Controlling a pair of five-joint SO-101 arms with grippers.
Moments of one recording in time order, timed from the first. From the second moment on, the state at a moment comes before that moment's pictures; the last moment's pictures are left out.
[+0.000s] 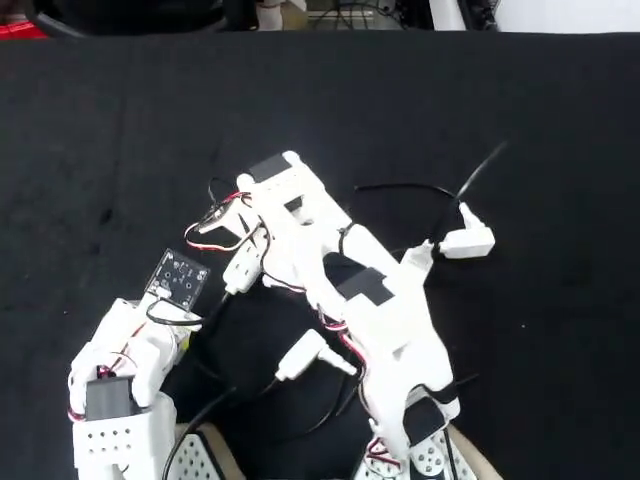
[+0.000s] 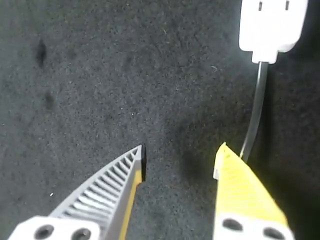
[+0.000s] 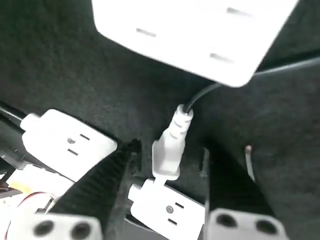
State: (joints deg) left arm -12.5 -102.8 94.6 68.5 -36.6; right arm -32.3 39.3 -14.7 99.4 37.7
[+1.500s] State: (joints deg) left arm -12.5 -102.8 94.6 68.5 -36.6; right arm -34.4 -20.6 56.2 16.9 11.8
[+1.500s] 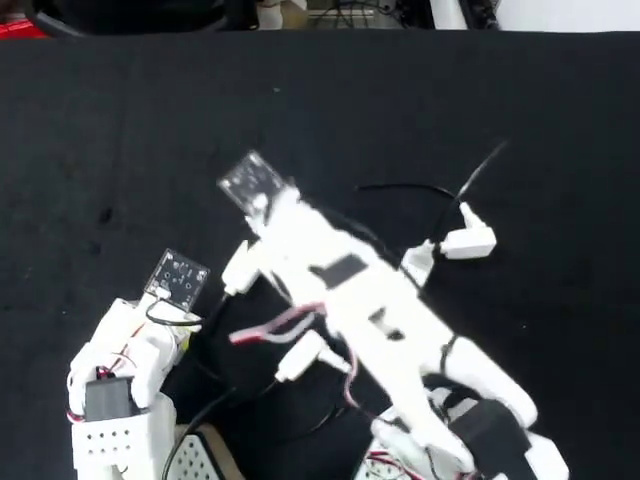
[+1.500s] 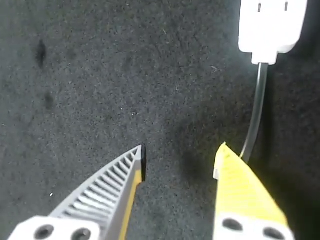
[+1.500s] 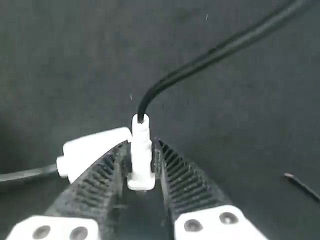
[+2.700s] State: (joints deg) left arm -12.5 -102.7 94.6 68.5 -36.6; right arm -39.8 -15.3 78.1 -29.4 9.1
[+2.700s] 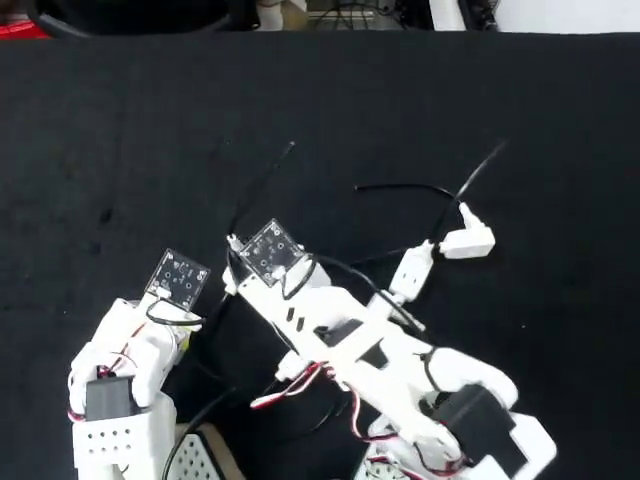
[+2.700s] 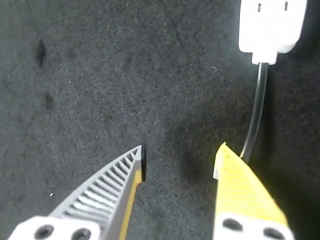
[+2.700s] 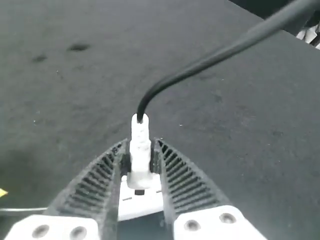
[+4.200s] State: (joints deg) left arm 8.0 -102.3 85.2 47.1 5.3; right arm -44.8 -47.6 86.1 -8.7 15.4
